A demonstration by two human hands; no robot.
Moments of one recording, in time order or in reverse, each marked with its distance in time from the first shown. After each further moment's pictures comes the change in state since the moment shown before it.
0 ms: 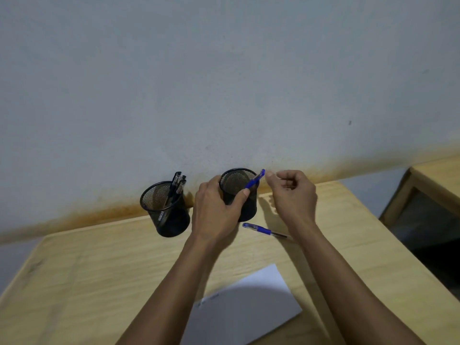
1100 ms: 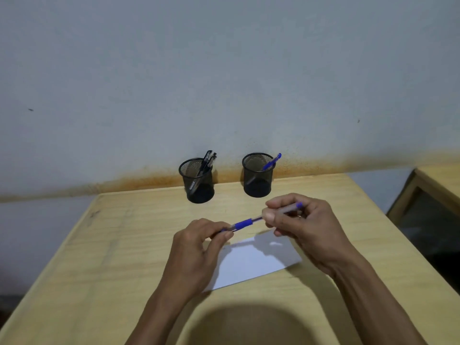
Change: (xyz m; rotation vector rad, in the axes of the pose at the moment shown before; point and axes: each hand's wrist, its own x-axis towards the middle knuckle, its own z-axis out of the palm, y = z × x) left_hand -0.164 -0.014 -0.108 -0.020 0.016 0.189; right_hand -0.137 -0.058 -0.089 0.269 -0.686 0.070
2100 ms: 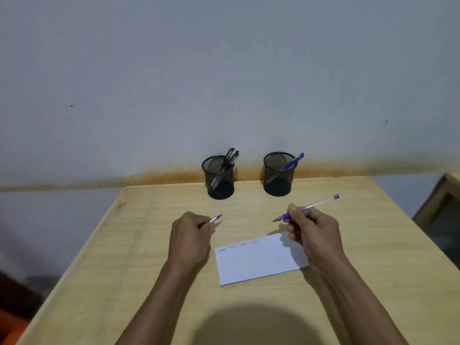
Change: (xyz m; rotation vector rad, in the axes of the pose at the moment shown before) left_hand 0.013 -0.076 -0.013 0.200 -0.004 -0.394; right_hand 0.019 0.056 0.021 0.109 0.323 0.159
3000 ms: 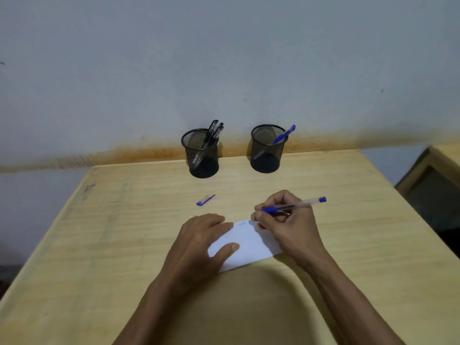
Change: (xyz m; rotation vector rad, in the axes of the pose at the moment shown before) left_hand -0.036 -0.017 0.035 0.099 -0.268 0.474; right_hand -0.015 0.019 0.015 -0.342 -0.129 -0.155
